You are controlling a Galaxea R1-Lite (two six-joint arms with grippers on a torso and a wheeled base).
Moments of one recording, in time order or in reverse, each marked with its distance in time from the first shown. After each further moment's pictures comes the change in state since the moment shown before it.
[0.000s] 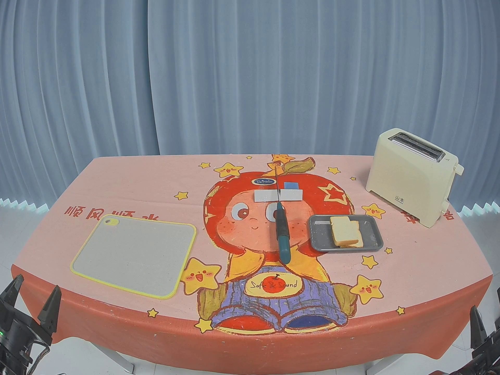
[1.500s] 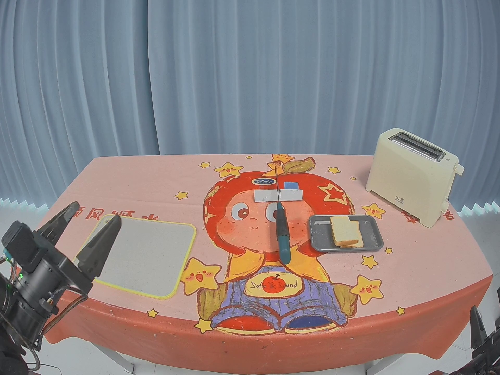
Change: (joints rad) left arm -0.354 0.694 -0.041 -0.897 -0.039 -0.069; right arm 0.000 0.000 0.000 0.000 0.000 0.000
